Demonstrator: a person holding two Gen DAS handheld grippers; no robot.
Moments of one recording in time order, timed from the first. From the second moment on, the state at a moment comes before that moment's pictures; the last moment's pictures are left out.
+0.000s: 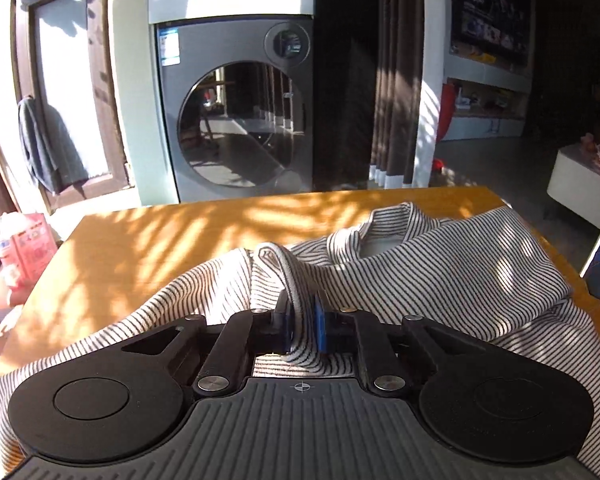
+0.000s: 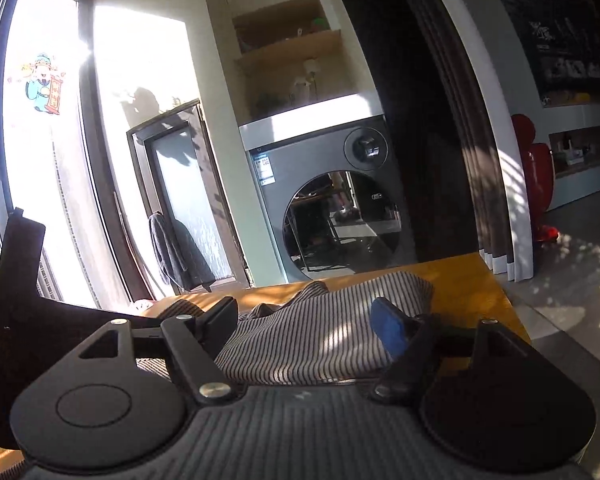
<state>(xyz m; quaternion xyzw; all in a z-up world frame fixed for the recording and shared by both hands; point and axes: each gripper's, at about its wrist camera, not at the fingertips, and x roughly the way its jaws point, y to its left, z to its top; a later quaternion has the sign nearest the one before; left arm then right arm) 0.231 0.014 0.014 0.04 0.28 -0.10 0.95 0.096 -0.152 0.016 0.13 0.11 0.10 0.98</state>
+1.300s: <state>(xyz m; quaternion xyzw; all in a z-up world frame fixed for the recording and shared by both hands) 0.123 0.181 -0.017 0.23 0.33 0.03 0.92 0.108 -0.139 0.022 0.09 0.18 0.10 0.97</state>
